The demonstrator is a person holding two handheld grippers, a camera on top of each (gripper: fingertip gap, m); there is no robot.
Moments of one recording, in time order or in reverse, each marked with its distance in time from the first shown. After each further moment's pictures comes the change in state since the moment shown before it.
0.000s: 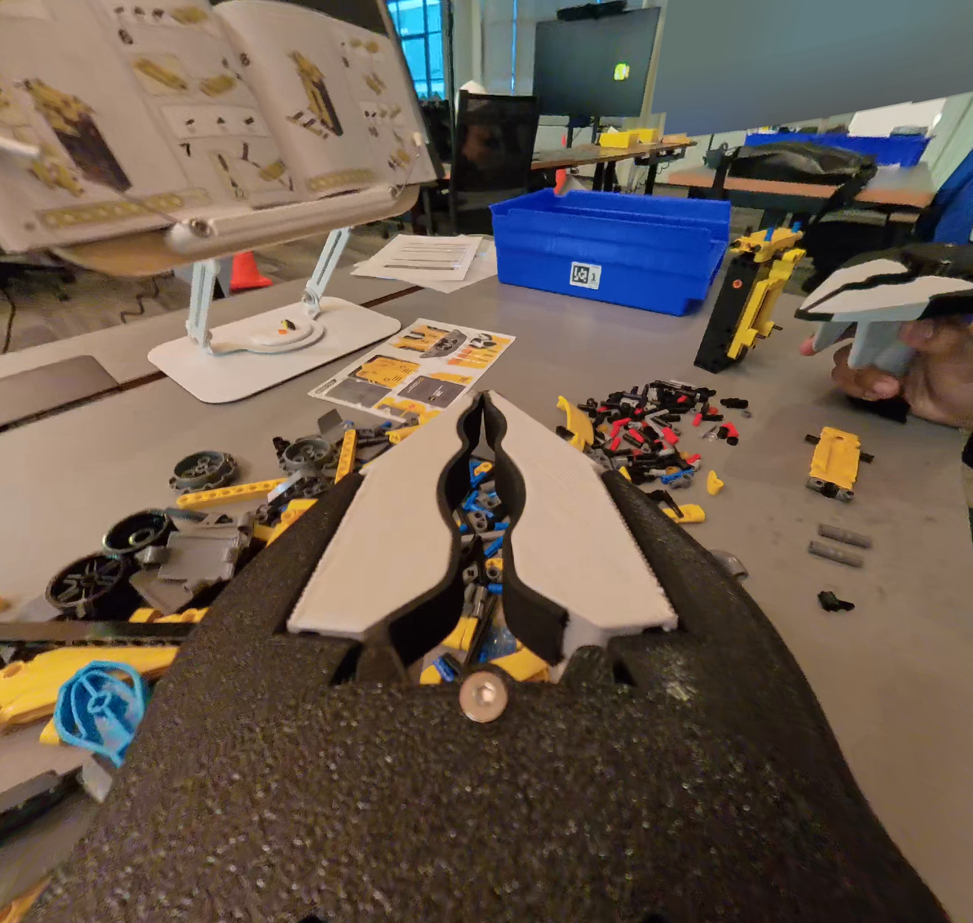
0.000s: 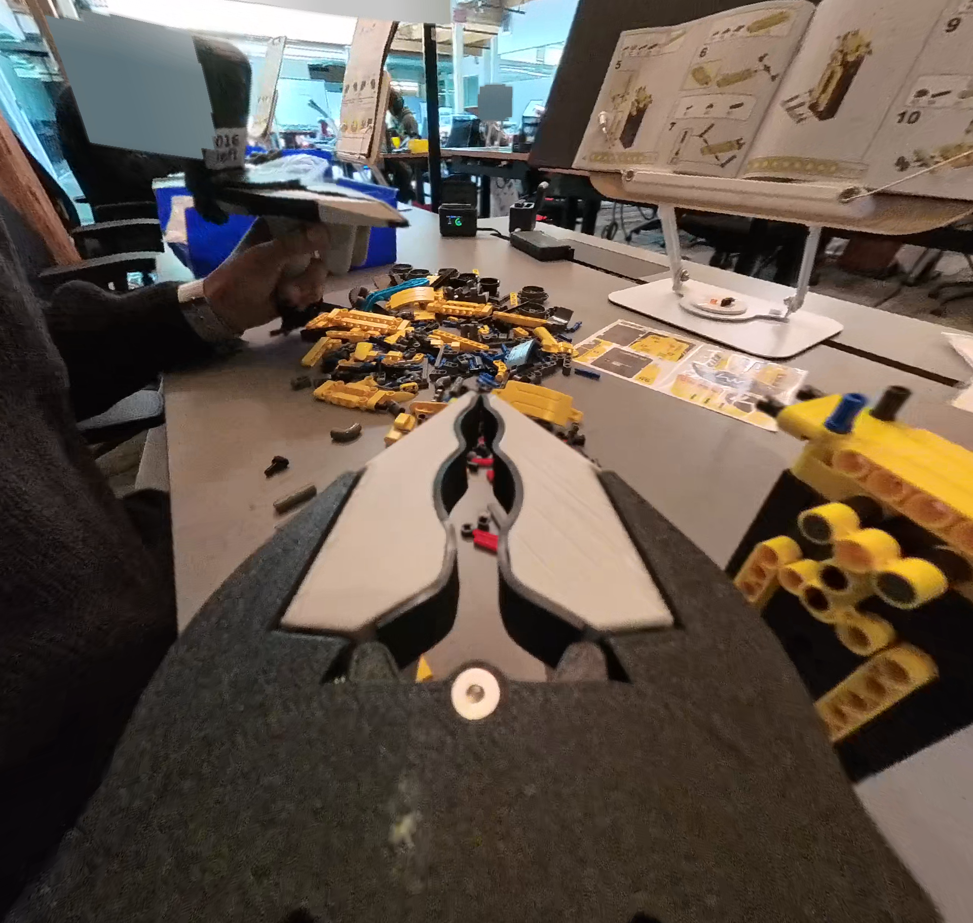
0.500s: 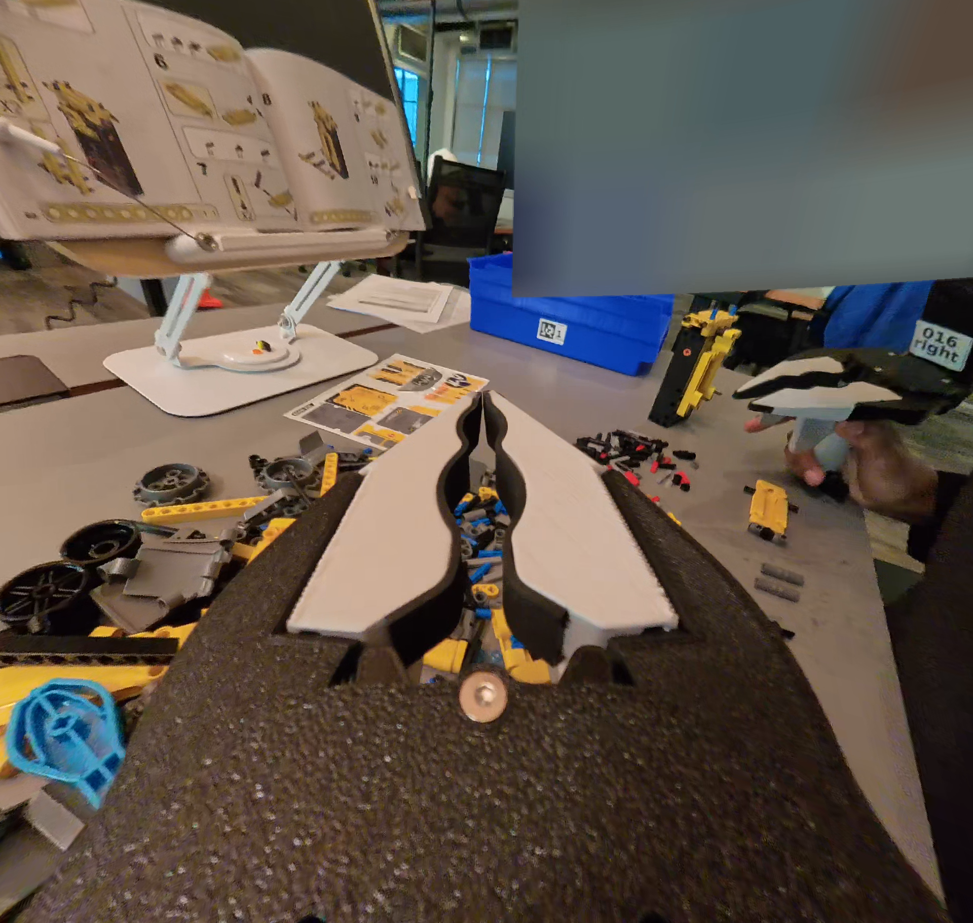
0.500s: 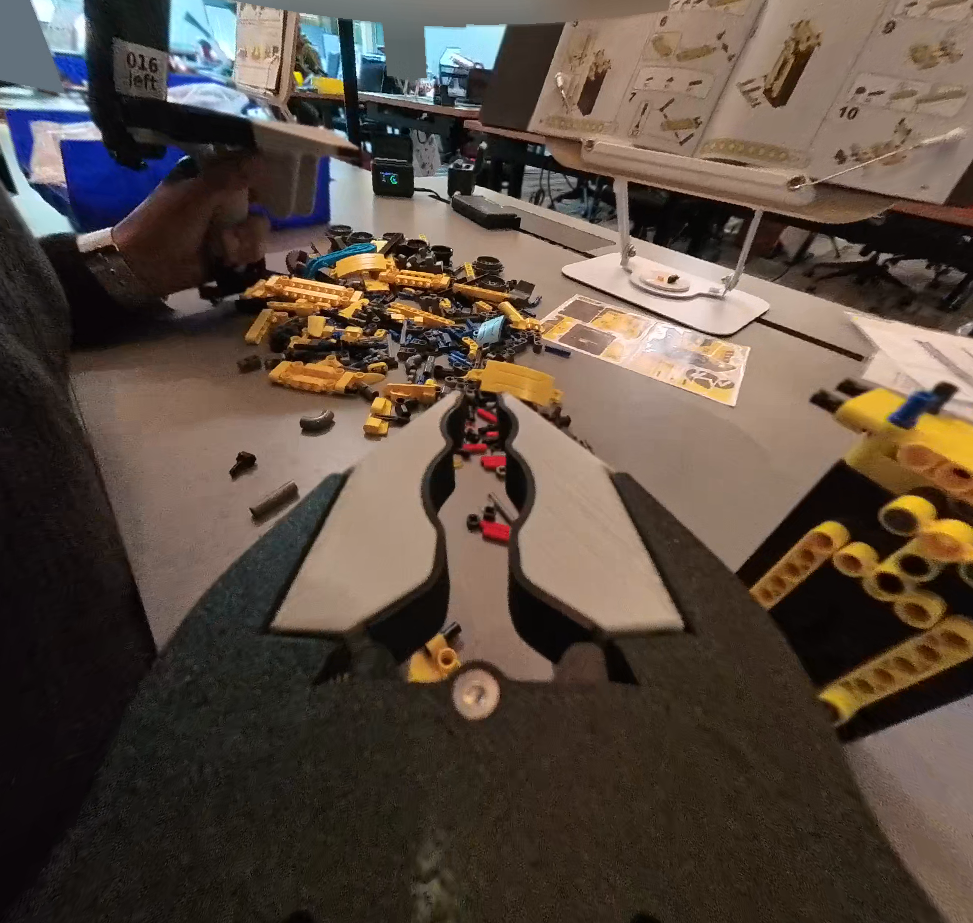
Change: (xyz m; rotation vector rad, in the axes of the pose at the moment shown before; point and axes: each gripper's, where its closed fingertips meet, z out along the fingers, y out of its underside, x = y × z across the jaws) left arm -0.010 -0.016 -0.011 0.112 0.074 -0.131; right arm -0.010 0.008 0.007 -0.073 0.172 -0.069
